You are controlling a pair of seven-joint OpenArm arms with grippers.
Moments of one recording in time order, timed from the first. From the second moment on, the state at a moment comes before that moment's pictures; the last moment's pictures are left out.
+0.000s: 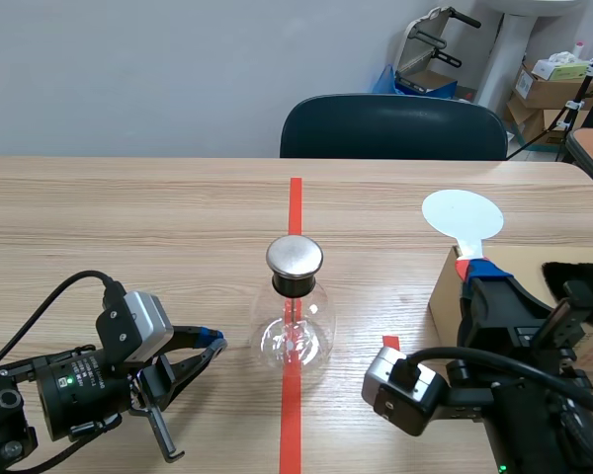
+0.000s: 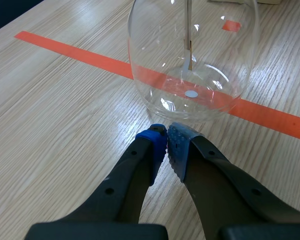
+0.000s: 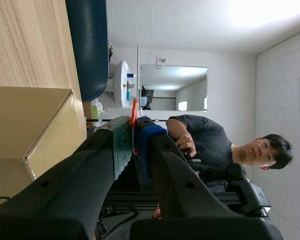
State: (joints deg) left arm -6.4 -33.3 50.7 57.7 -6.7 -12.3 -39.1; right arm -33.2 14.6 -15.5 91.9 -91.3 -37.0 -15.8
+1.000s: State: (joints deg) left arm -6.4 -33.3 50.7 57.7 -6.7 -12.3 -39.1; right arm -33.2 14.6 -15.5 91.9 -91.3 -37.0 -10.8
